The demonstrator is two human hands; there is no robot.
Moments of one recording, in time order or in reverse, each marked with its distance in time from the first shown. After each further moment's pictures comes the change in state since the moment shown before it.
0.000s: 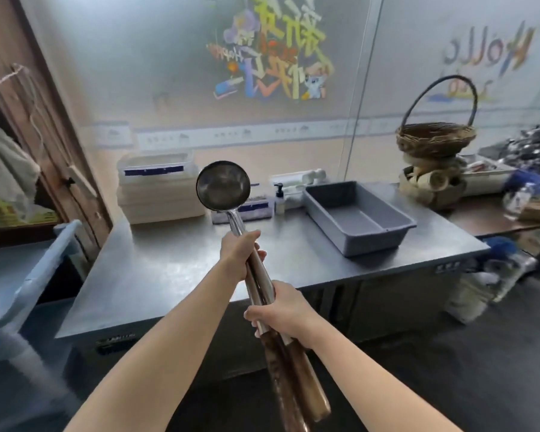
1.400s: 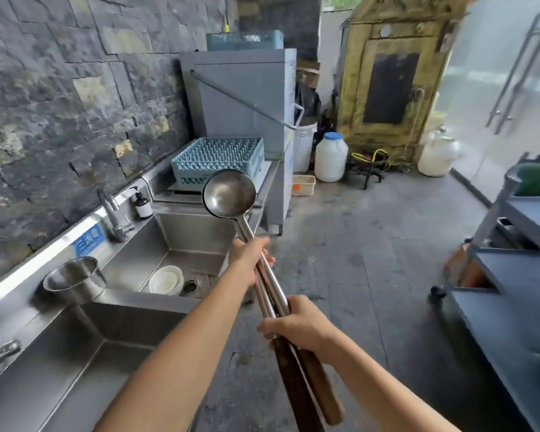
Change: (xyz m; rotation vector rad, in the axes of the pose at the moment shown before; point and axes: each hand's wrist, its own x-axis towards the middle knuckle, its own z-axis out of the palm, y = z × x) left_hand -0.873 -0.241 -0.629 -0.599 1.859 0.209; right_hand -0.638 -0.081 0.568 -0.472 -1.714 -0.673
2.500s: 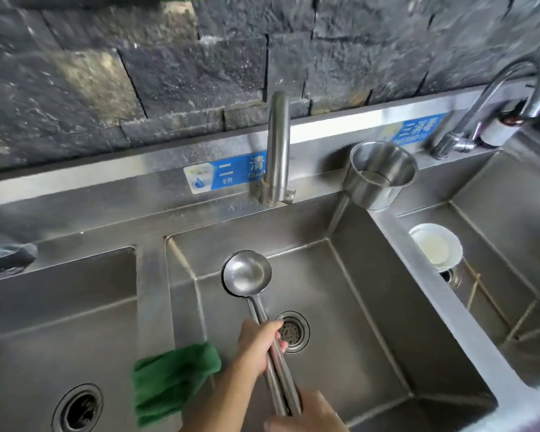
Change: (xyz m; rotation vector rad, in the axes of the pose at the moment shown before) left_hand 0.111 -0.342 -0.494 -0.617 0.953 -0.569; right_hand 0.216 0.101 0.465 -0.994 -1.021 0.312
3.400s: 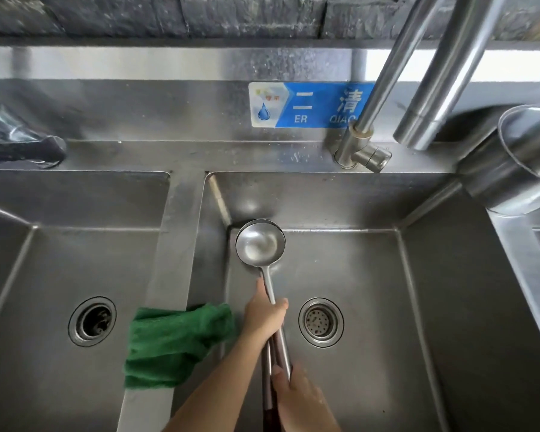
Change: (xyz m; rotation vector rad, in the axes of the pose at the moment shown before) left_hand 0.089 -0.031 -0.032 0.400 0.126 0.160; right_hand 0.100 -0.010 0.029 -0.173 0.122 -0.132
